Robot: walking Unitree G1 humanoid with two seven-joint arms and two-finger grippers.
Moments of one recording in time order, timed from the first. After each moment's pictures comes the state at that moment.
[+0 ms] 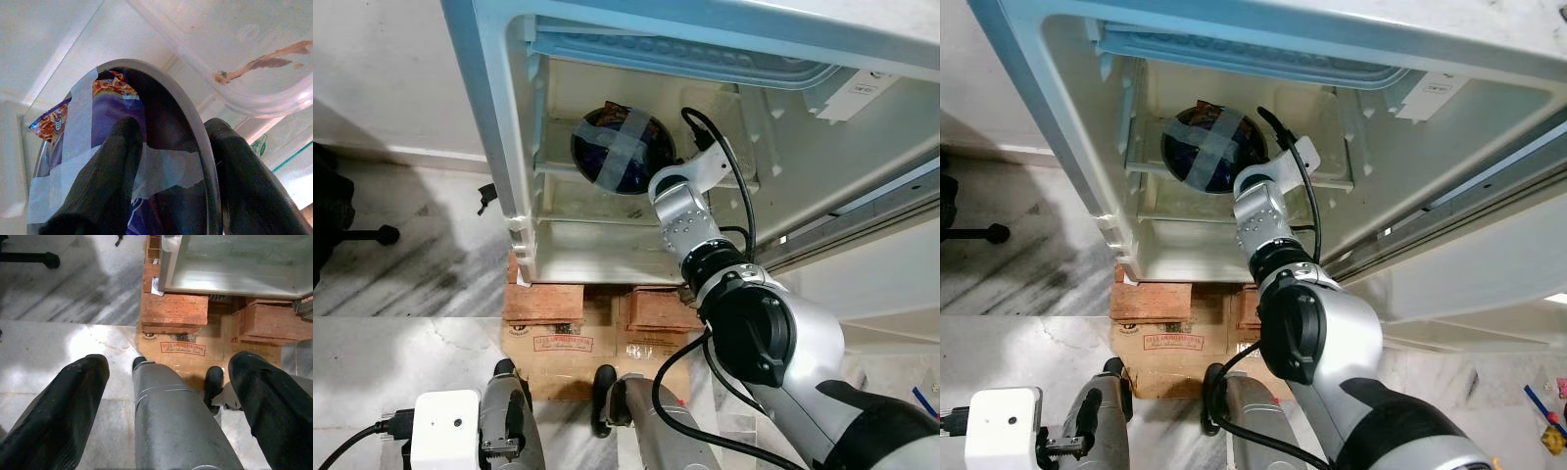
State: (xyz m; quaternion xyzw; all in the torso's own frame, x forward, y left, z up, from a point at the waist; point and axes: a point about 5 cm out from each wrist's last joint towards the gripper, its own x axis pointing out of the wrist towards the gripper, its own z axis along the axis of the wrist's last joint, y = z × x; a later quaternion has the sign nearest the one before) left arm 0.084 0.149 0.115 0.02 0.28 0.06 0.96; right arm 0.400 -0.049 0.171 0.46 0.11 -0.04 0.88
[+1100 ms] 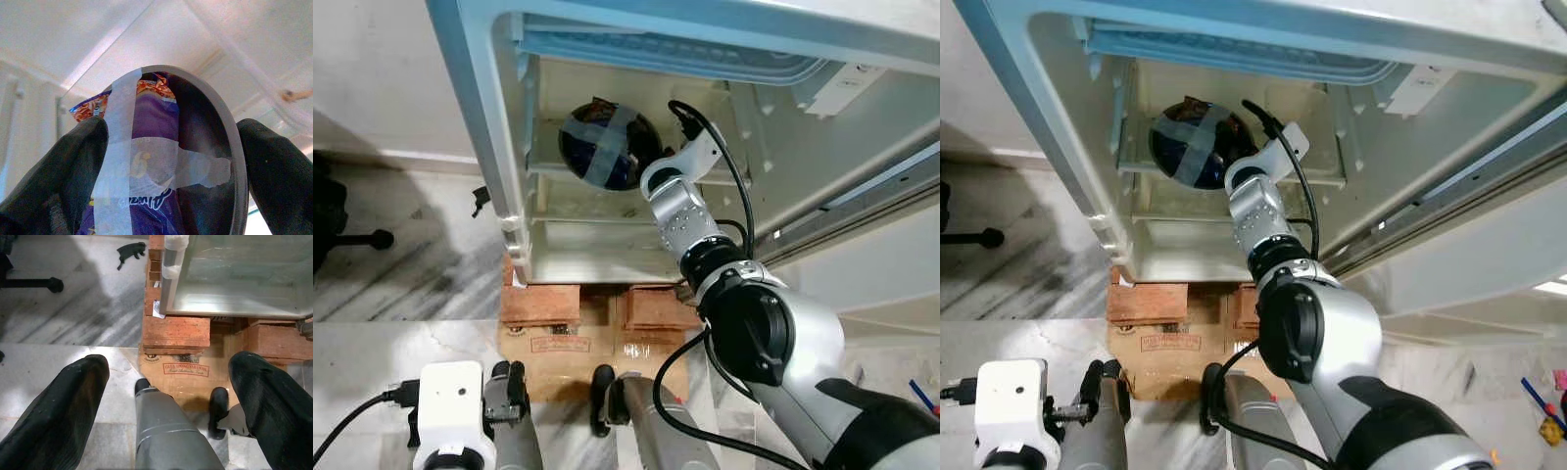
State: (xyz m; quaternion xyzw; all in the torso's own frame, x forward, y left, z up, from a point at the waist) left arm 0.111 0.154 0.111 0.03 0.24 0.07 0.97; right arm 0.401 -0.039 0.182 0.42 0.09 0.05 0.90
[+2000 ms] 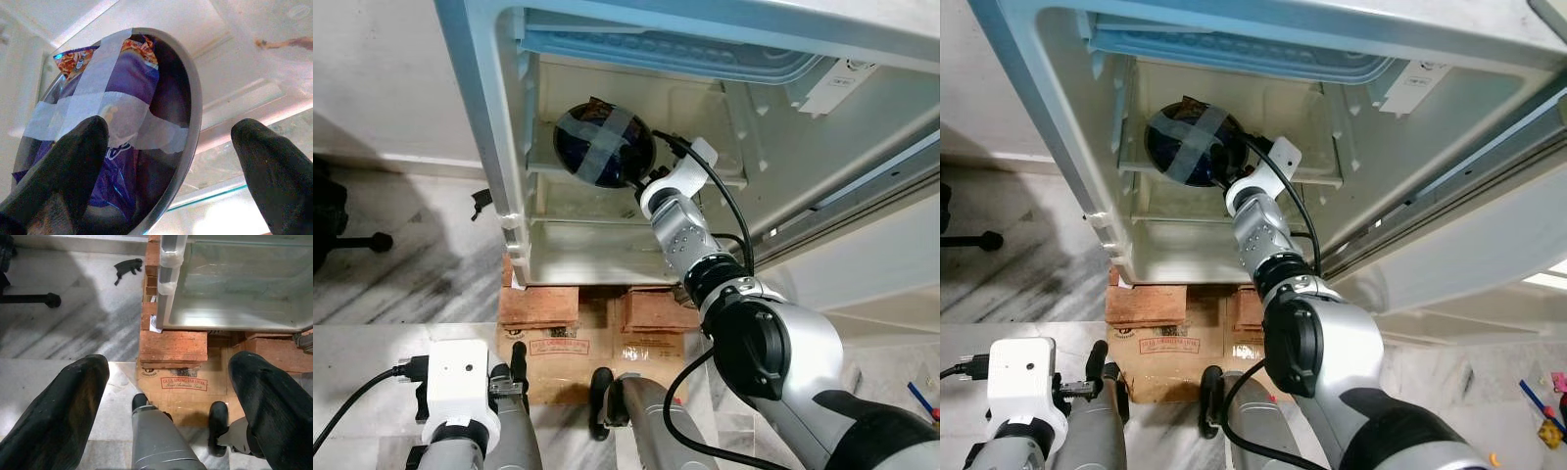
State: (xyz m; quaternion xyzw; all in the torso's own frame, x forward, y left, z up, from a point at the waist) left arm 0.131 0.153 0.109 0.04 0.22 0.06 0.97; right arm 0.394 -0.047 0.155 0.34 0.11 0.07 0.93
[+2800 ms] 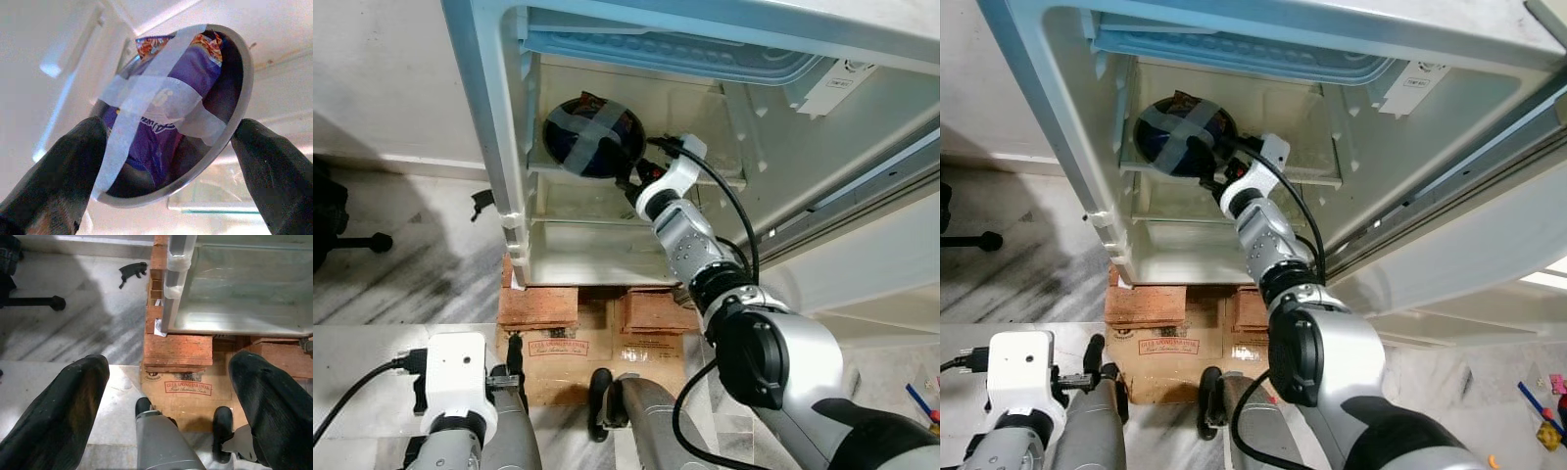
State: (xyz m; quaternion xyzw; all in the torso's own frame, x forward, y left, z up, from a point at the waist) left arm 0.139 0.159 0.106 0.04 0.22 0.07 0.97; right arm 0.387 -0.048 0.151 0.32 0.06 0.22 0.92
